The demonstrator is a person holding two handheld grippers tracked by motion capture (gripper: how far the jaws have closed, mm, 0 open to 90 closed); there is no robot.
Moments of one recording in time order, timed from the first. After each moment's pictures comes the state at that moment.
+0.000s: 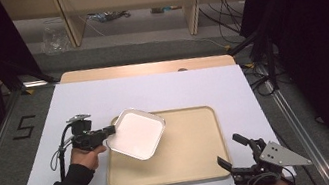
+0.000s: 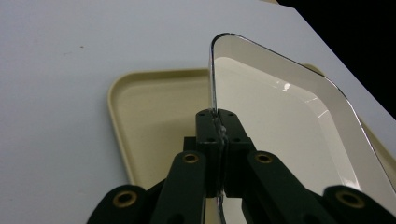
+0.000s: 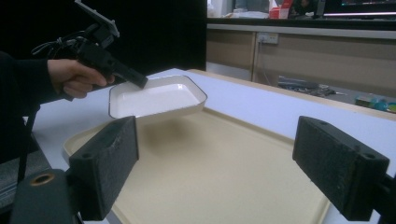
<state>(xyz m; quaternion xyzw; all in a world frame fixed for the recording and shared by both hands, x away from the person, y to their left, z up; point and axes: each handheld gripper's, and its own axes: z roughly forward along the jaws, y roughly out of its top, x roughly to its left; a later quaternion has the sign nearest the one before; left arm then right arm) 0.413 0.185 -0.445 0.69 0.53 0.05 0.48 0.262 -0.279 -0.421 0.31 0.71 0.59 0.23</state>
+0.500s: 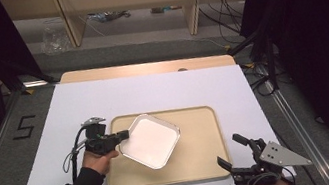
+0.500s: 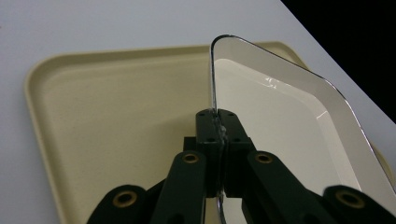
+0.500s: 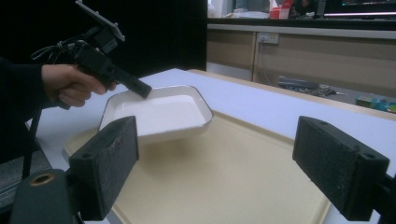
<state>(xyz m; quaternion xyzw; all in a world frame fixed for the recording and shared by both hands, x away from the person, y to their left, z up) 0.401 0.149 -0.448 0.72 0.50 0.03 0.48 0.262 -0.279 -0.422 0.31 0.71 0.59 0.23</state>
